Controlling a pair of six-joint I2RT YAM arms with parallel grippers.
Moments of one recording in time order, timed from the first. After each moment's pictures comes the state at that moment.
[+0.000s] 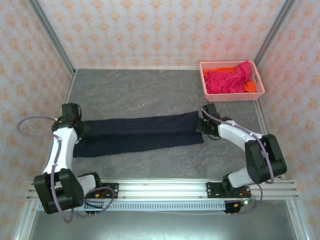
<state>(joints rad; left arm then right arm) 0.32 1.14 0.83 -0.88 -0.19 -0.67 0.32 1.45 0.75 -0.38 0.06 0.57</state>
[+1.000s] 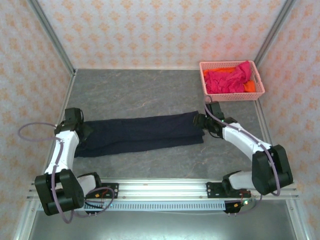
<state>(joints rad) 0.28 1.12 0.78 -0.86 -0.29 -0.75 0.33 1.33 0.77 -0.38 0.05 0.54</state>
